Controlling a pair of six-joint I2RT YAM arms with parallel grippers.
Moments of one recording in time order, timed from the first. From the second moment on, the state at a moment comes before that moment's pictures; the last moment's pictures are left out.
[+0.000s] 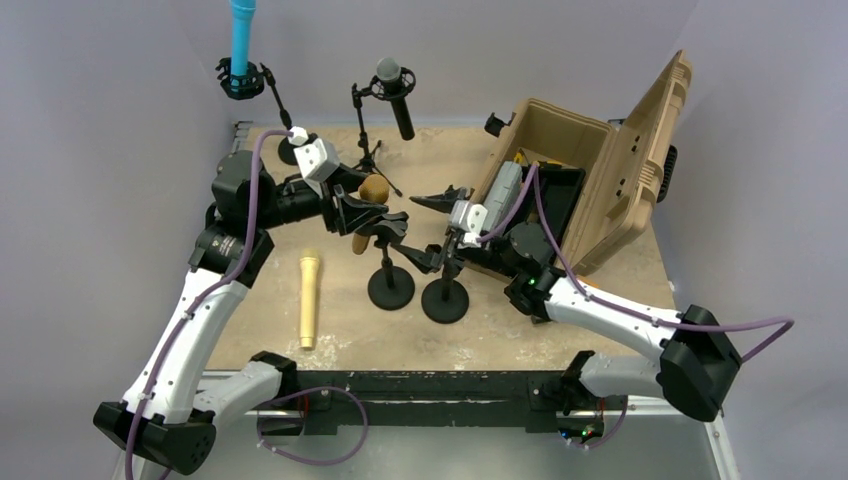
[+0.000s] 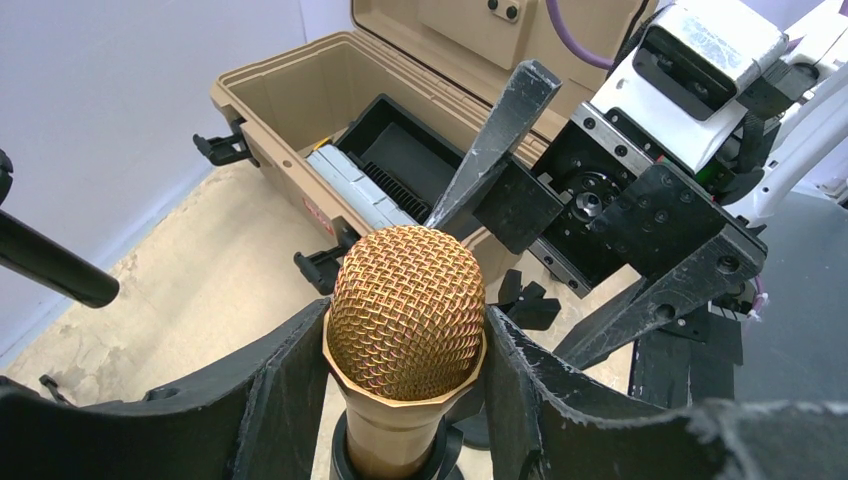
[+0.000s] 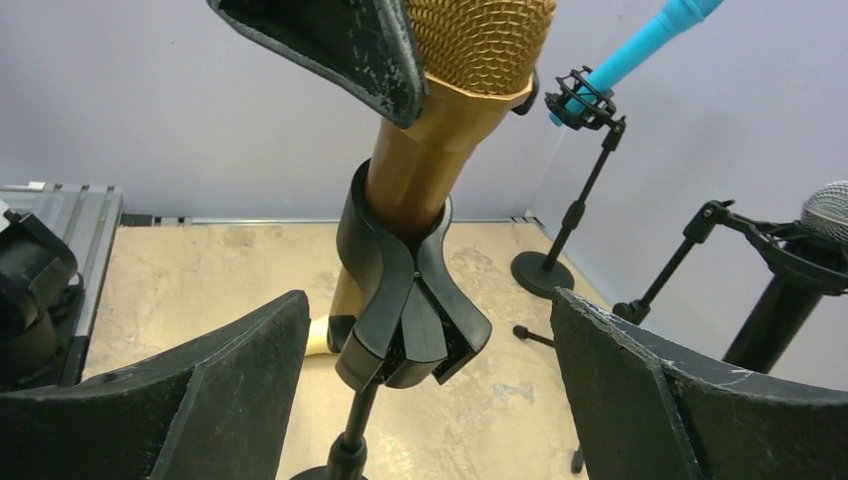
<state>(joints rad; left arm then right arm) -0.32 1.00 1.18 -0.24 0.86 0.04 0.85 1.21 0.72 0.78 -0.36 -0.16</state>
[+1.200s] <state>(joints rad) -0.33 0.98 1.18 -0.25 0.86 0.06 0.85 1.34 0.77 0.81 -0.42 -0.14</state>
